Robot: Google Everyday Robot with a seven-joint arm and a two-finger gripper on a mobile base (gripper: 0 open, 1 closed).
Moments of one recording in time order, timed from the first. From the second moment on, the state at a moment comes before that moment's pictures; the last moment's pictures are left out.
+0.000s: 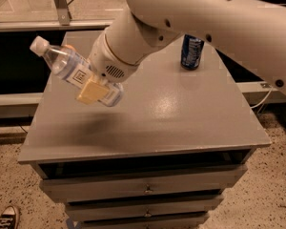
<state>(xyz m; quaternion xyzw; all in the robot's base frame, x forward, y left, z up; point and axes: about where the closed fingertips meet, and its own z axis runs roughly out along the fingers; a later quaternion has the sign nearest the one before) 0.497 0.113 0.927 -0.67 0.65 0.17 0.32</state>
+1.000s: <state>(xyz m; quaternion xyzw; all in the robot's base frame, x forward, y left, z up) 0.523 0.076 0.847 -0.75 0.64 -0.01 0.17</state>
